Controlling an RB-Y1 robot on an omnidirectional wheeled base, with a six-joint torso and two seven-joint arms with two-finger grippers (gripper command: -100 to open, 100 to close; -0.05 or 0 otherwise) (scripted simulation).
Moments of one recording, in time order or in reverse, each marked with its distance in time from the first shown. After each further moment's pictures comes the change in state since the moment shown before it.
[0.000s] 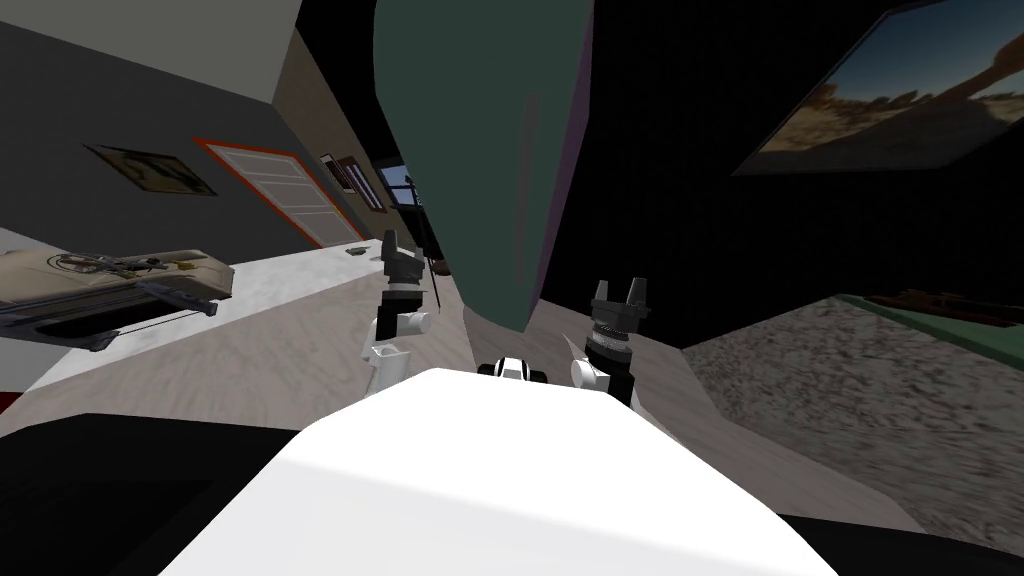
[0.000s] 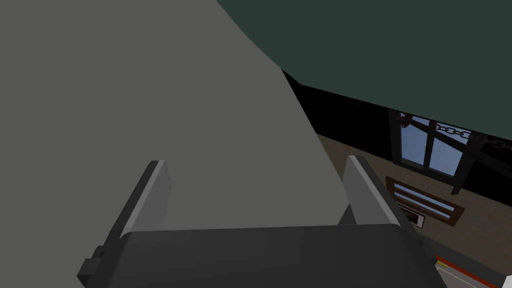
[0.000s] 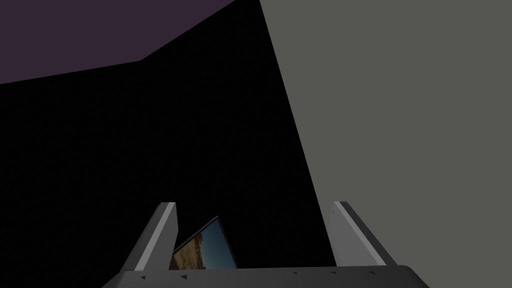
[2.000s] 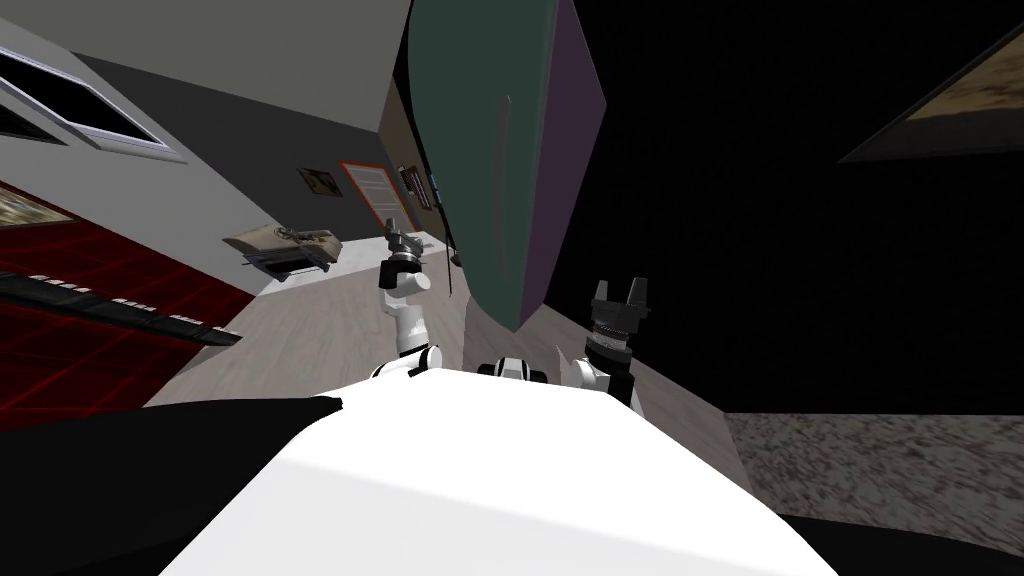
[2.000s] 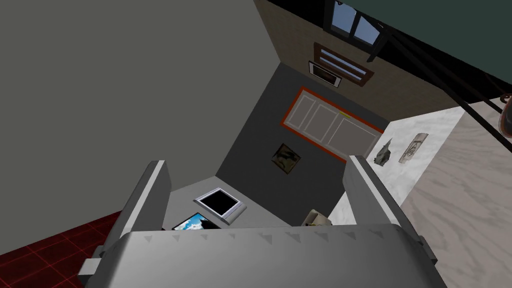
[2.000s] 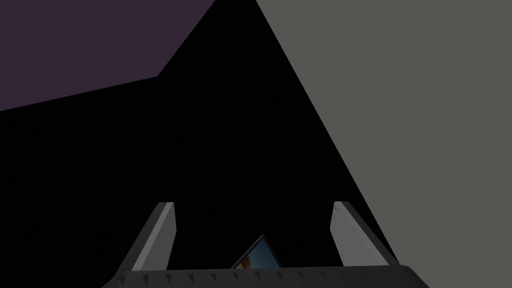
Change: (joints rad) left arm -0.537 0.000 0.276 0.381 0.082 0.430 0.046; right arm 0.000 0.000 0.000 0.000 0.000 0.000 0.000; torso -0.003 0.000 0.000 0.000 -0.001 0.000
